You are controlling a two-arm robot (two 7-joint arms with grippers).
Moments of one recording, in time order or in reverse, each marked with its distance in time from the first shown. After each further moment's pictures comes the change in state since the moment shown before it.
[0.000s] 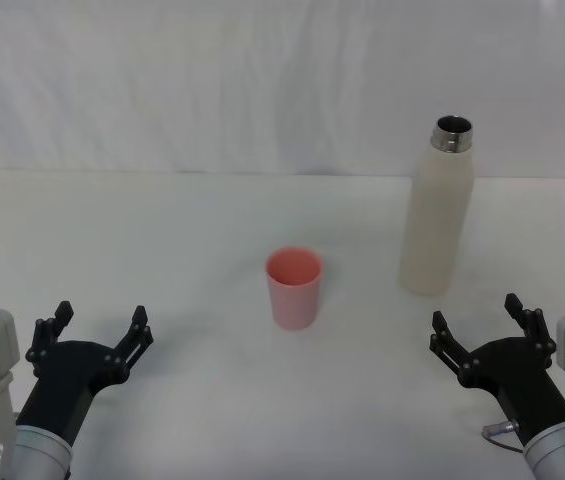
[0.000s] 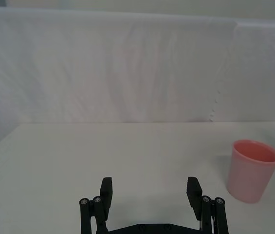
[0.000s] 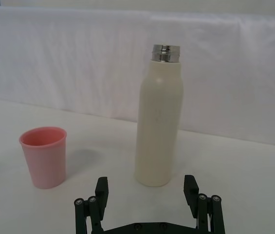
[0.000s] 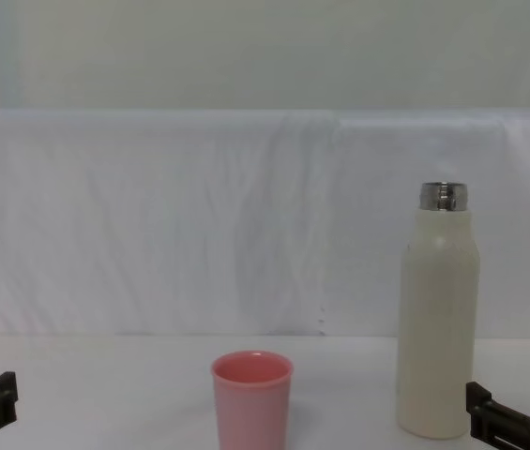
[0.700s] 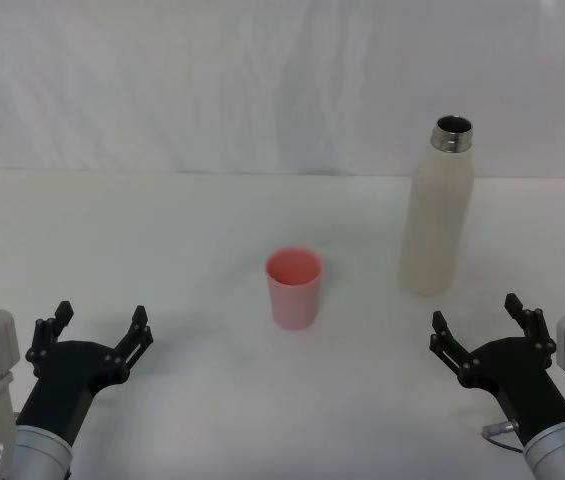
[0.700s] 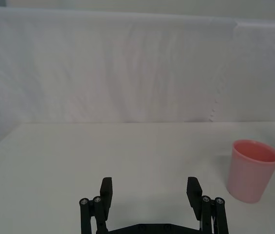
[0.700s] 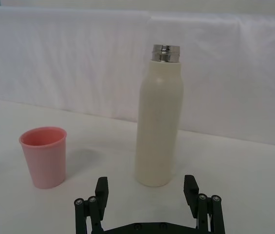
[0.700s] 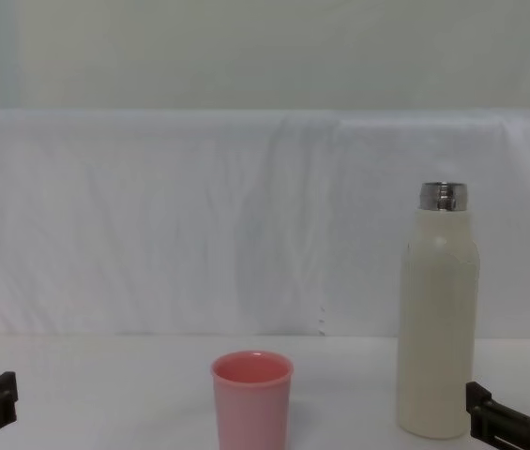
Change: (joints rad) left arm 0.000 0.000 0.000 0.000 0.000 0.000 0.000; right arm 0.000 0.000 0.000 0.000 0.000 0.000 0.000
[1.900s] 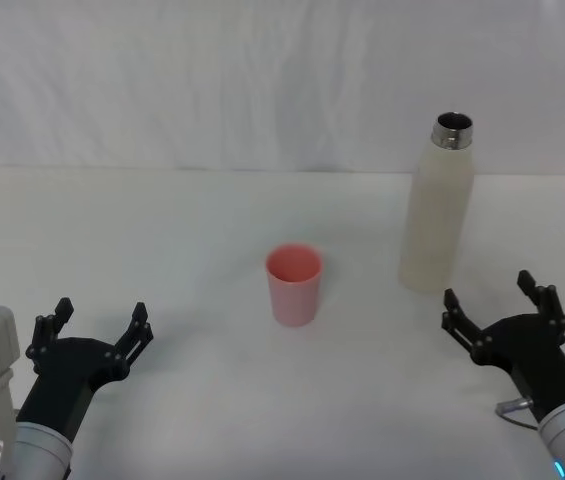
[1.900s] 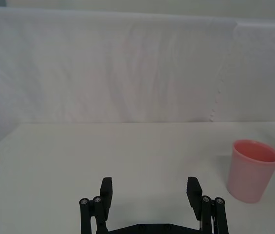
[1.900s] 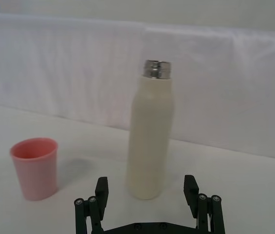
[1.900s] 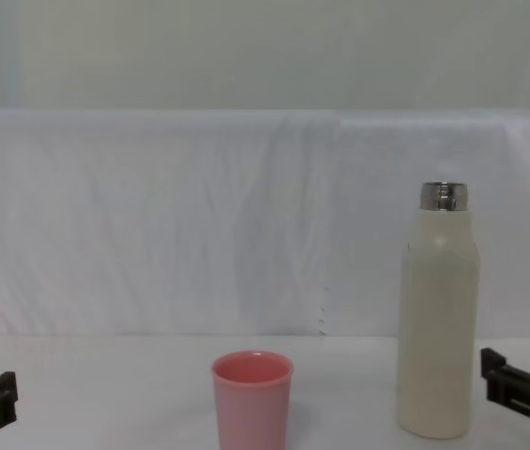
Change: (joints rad) left arm 0.000 0.000 0.000 0.000 0.000 0.000 0.000; right arm 0.012 -0.019 0.053 -0.033 -0.023 0.035 0.050
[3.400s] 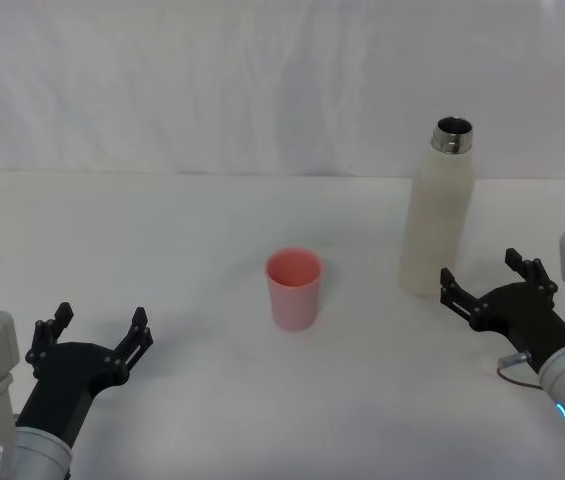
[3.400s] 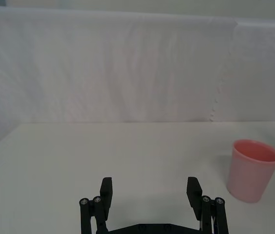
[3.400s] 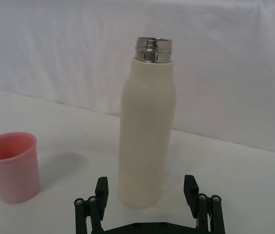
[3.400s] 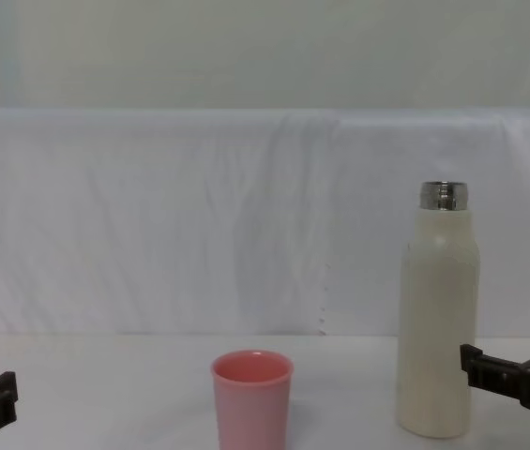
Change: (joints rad) left arm 0.000 0.000 0.000 0.000 0.000 0.000 0.000; right arm 0.203 0.000 0.048 0.170 0.043 0.123 0.155
